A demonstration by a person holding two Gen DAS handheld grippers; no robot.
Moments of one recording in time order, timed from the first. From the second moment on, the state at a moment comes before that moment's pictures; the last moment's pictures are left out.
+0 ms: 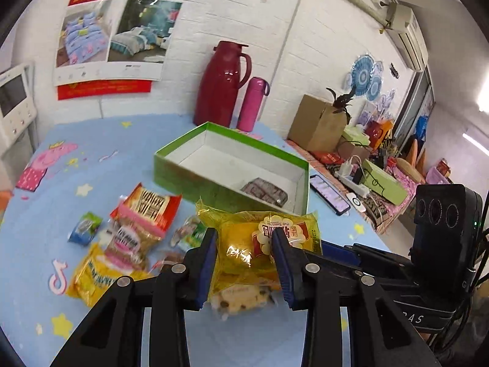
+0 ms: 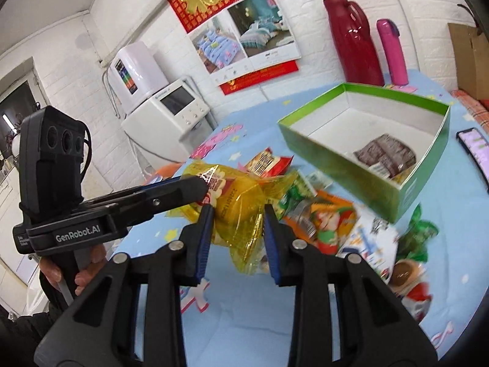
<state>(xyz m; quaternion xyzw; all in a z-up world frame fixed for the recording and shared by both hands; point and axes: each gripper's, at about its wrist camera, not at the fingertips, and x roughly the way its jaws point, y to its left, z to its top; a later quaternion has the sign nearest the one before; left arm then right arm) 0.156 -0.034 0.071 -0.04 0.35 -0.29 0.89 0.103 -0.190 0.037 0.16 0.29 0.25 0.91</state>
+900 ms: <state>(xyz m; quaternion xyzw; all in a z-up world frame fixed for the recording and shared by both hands) 0.290 -0.123 0.032 -0.04 0.37 -0.25 0.89 0.214 -0.287 0.011 0.17 0.33 0.15 0.92</state>
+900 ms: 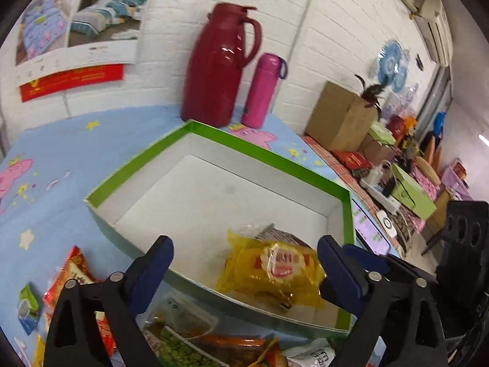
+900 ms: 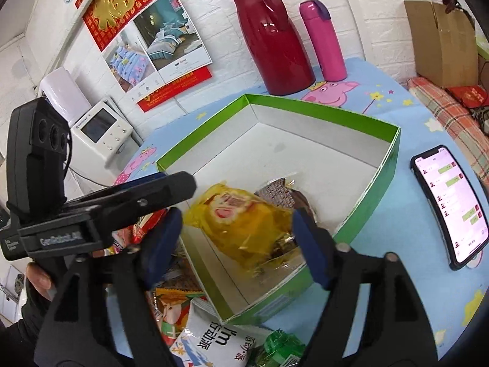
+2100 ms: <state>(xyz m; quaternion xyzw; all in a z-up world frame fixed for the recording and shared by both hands) 0.128 -0.090 0.016 0.00 0.38 -0.22 0.90 0.037 -0.298 0.019 0.18 0.29 0.08 0.94</state>
